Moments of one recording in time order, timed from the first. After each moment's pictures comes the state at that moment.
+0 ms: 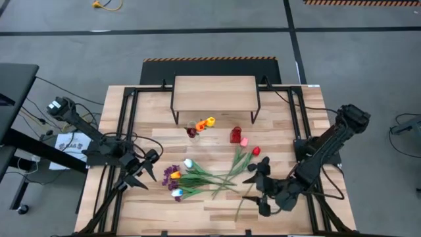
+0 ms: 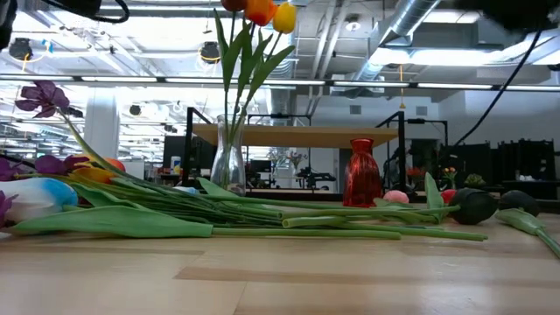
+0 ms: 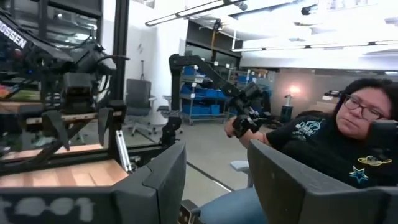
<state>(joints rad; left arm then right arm) -0.61 0.72 0.15 0.84 0.08 -0.14 0.82 1.43 0.86 -0.14 0.65 0.62</state>
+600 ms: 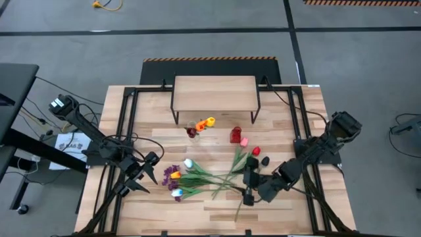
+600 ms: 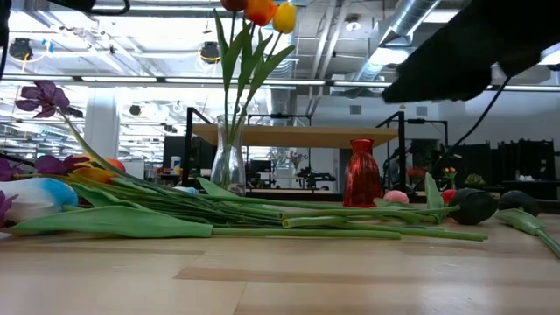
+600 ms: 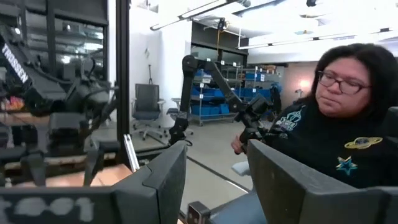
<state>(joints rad) -0.69 0.83 0.15 0.97 -0.02 -0.04 0.68 1.60 0.74 0.21 0.68 0.42</state>
